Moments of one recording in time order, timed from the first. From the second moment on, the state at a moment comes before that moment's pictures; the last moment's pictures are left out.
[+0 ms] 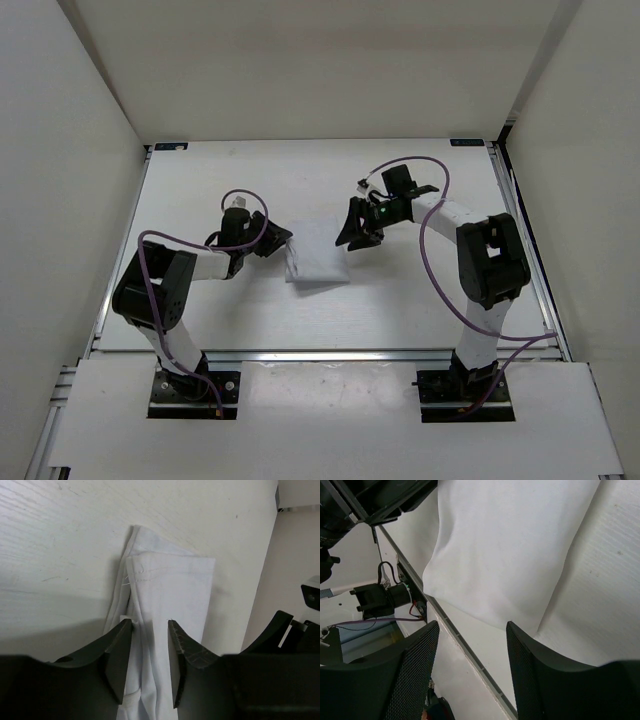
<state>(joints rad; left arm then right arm) -0.31 1.70 0.67 0.46 0.22 -1.05 0.38 1.90 1.31 -0.48 -0.85 0.38</state>
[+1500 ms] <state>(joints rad) -0.28 2.07 1.09 0.43 0.38 -0.99 0.39 1.92 1.31 -0.51 -0.86 0.38</state>
